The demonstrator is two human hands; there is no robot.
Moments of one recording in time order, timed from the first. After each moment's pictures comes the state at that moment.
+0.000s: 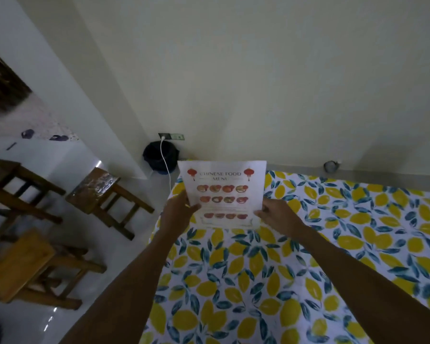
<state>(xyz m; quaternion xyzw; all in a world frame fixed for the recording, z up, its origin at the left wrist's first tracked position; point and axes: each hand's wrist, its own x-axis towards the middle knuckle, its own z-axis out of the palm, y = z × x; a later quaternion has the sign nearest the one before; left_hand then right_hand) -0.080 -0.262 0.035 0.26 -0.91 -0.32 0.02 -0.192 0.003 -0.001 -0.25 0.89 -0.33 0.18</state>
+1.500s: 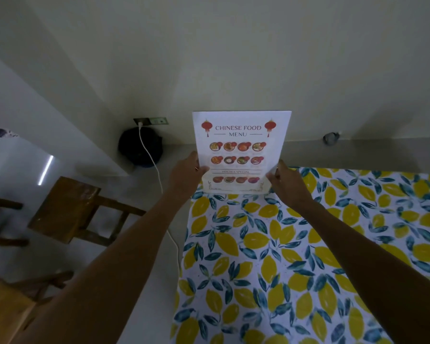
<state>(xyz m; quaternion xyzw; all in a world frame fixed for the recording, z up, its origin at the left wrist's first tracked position) -0.281 -0.467 -0.038 0.11 -0.94 -0.31 -0.02 -0.319 -0.186 -0.054 -0.07 0.94 -0.32 0.10</state>
